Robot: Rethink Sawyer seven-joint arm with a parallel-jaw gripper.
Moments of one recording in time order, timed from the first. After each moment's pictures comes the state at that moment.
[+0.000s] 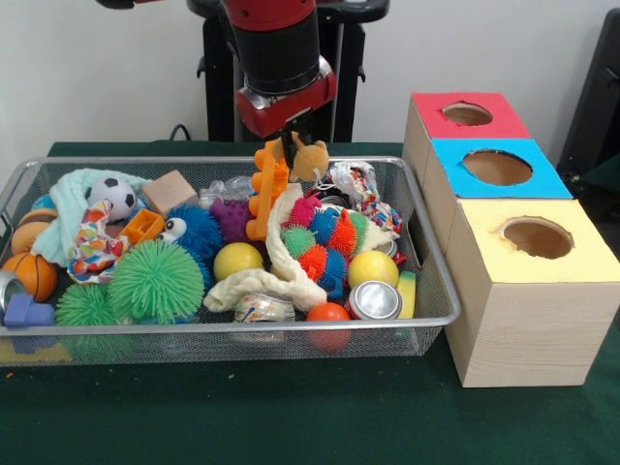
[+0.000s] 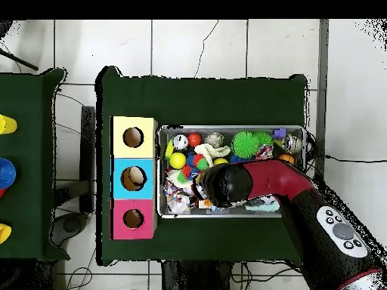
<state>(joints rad) -0.81 -0.66 0.67 1.83 -0.54 0.83 1.27</state>
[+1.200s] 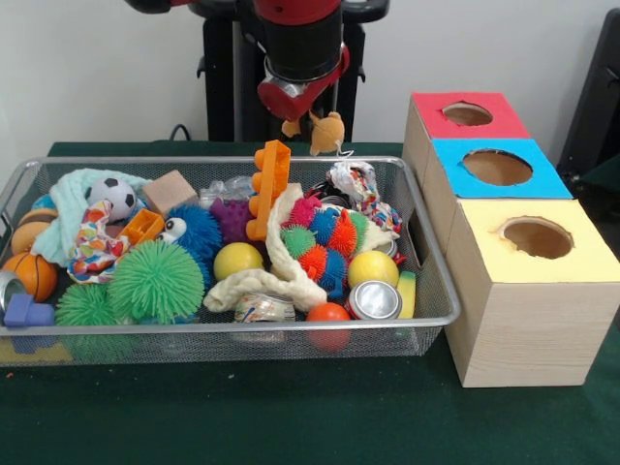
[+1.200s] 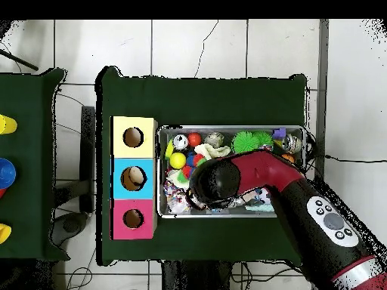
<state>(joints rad) -0.82 -0.65 0.80 1.84 -0.60 1.07 1.13</state>
